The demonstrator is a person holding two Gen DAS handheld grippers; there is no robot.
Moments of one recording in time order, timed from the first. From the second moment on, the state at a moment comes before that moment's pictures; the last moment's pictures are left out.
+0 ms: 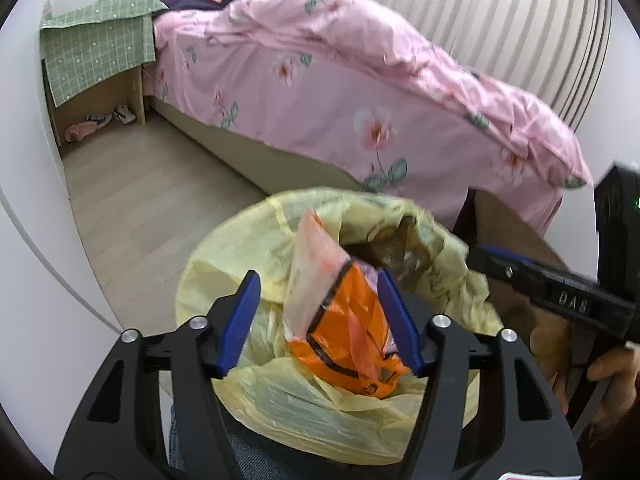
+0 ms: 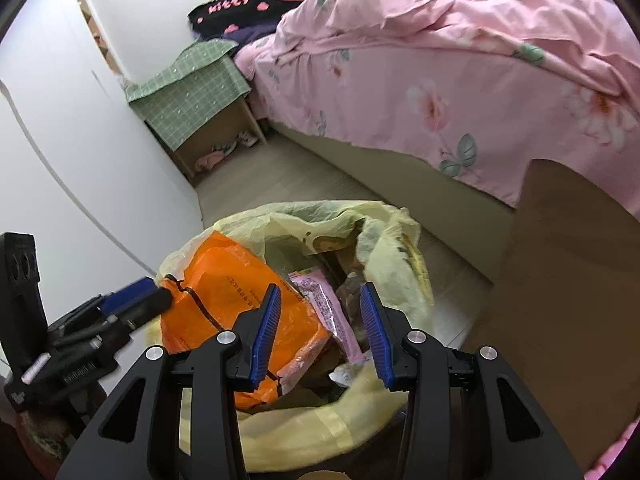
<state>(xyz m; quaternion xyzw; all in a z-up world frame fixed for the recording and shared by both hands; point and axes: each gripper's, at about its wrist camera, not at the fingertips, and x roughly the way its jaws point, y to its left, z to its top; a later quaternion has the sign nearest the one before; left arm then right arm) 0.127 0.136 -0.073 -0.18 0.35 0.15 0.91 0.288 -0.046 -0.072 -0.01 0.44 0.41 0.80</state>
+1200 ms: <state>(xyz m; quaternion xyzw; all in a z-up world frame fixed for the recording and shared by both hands) 0.211 -0.141 -0.041 -0.07 0.38 -0.23 0.89 0.179 -0.428 -0.010 -0.08 0.32 0.12 0.94</state>
